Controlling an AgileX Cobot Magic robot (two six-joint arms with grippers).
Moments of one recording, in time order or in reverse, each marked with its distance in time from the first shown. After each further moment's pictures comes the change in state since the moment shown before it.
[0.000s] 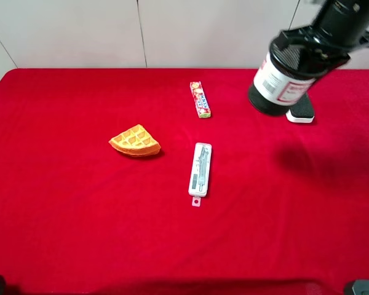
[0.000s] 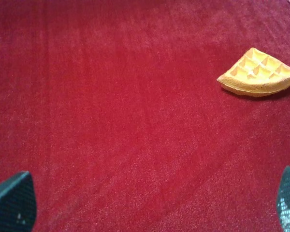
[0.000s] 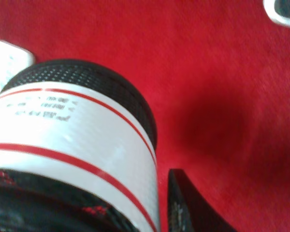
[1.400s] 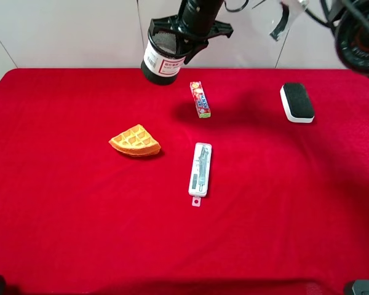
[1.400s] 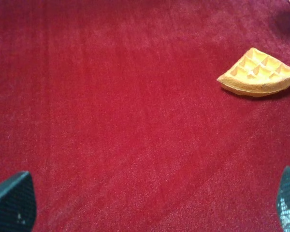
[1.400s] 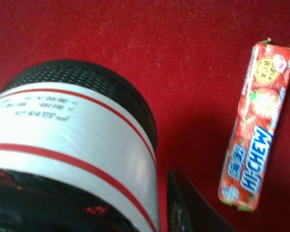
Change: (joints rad) left arm 0.000 0.000 0.000 0.000 0.000 0.000; right arm 0.274 0.682 -0.849 0.063 -0.040 0.137
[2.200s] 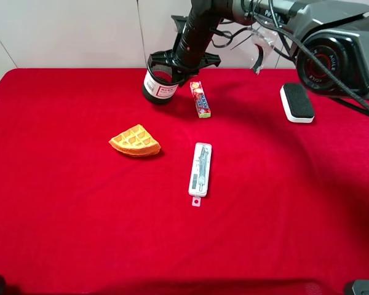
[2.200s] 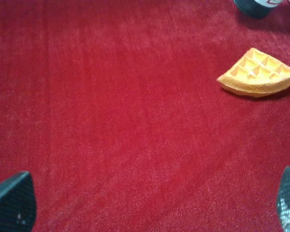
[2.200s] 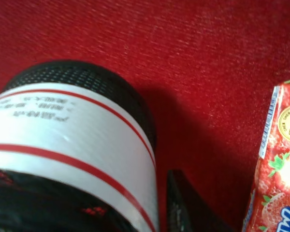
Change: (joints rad) left arm 0.000 0.000 0.000 0.000 0.000 0.000; right arm 0.000 0.155 -0.002 -0.006 -0.164 0.000
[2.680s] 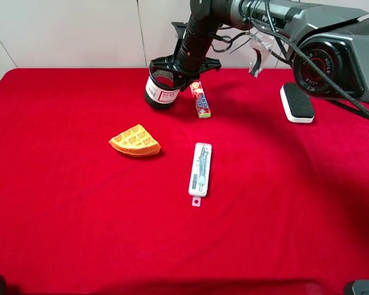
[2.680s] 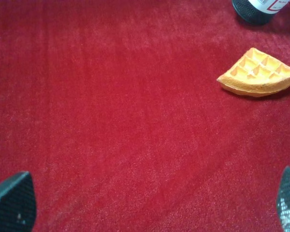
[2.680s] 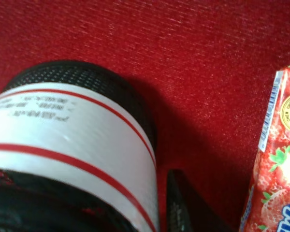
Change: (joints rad) left arm 0.000 0.000 0.000 0.000 0.000 0.000; right arm 0.000 0.018 0.000 -0.007 0.011 0.000
